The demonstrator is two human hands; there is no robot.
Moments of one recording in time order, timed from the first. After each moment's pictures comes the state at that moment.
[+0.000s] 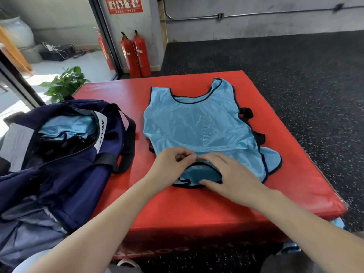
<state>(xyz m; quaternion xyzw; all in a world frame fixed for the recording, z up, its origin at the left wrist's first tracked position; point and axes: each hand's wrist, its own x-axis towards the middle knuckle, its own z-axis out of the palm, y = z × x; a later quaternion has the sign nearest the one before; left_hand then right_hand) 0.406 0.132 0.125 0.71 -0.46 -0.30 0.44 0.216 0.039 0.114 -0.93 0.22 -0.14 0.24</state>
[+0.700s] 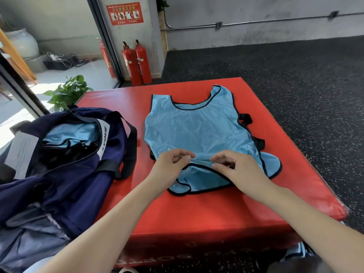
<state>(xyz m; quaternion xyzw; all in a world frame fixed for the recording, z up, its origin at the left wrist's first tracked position) 0.404 0.134 0.135 0.70 -0.39 -0.34 0.49 0.212 0.021 0.127 -0.83 0.30 -0.24 0.40</state>
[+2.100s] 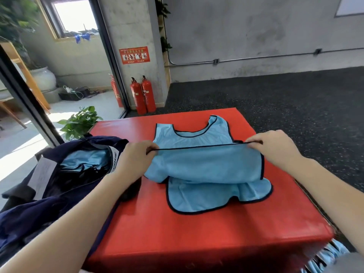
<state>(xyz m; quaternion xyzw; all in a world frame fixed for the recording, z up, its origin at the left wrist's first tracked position) 0.489 0.141 0.213 0.80 -0.51 0.03 0.31 0.165 -0.084 0.214 -0.87 0.43 -0.20 0.10</state>
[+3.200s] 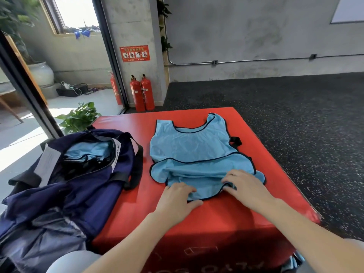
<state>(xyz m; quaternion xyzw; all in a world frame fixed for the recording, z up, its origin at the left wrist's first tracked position) 0.371 0.169 0.106 0.77 -0.61 -0.06 0.18 0.170 -0.002 0.107 -0.94 0.29 -0.13 0.09</state>
